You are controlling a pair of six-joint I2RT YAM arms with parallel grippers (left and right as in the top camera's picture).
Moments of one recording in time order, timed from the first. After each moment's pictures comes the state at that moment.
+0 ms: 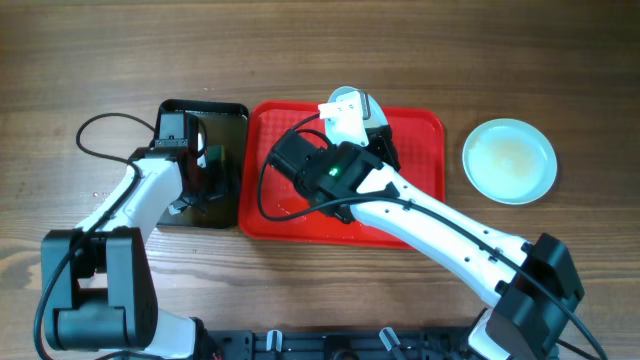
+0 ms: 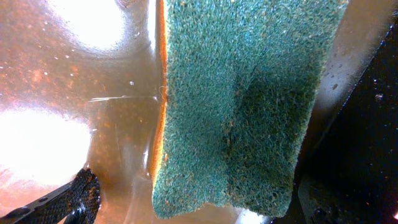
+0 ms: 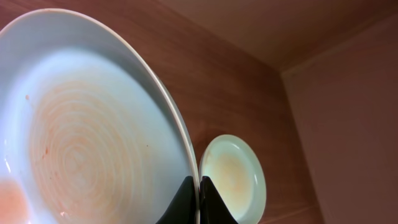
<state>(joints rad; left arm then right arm) -0.01 1.66 0.89 -0.63 0.06 -0.31 0.90 1.75 1.47 -1.14 1.10 0.59</state>
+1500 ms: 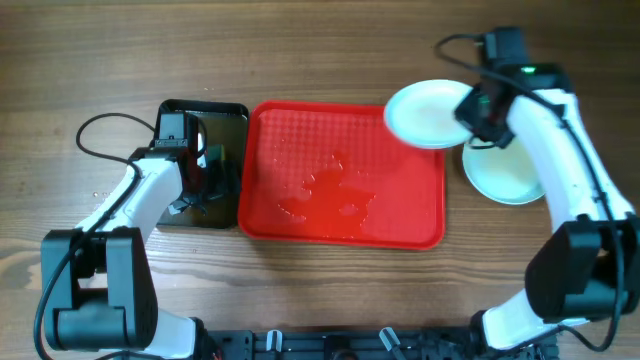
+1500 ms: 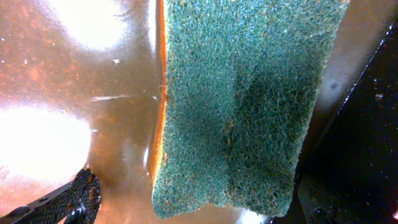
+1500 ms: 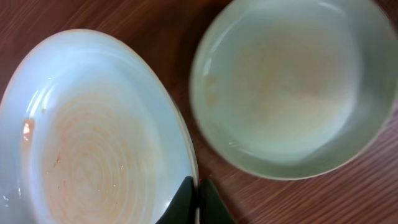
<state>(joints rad) -0.01 1.66 0.89 -0.63 0.06 -0.31 0.00 1.75 1.47 -1.05 0.14 0.74</state>
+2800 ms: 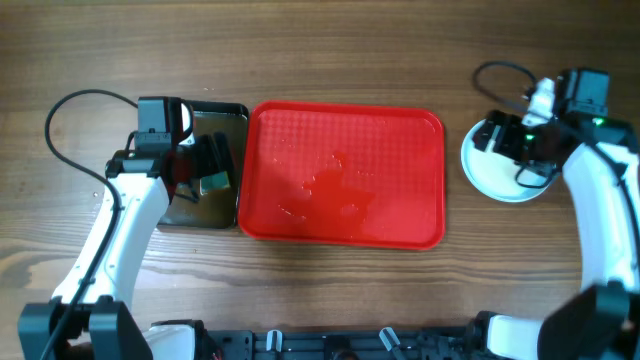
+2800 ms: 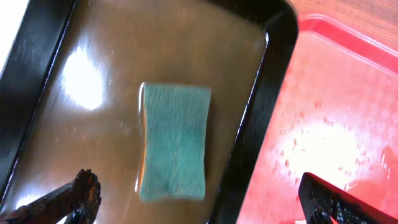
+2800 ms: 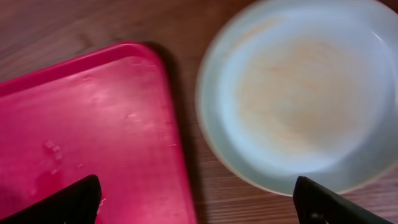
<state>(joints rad) -0.01 1.44 0.95 -0.64 0.07 -0.31 -0.18 1.47 1.19 -0.89 -0.21 0.14</state>
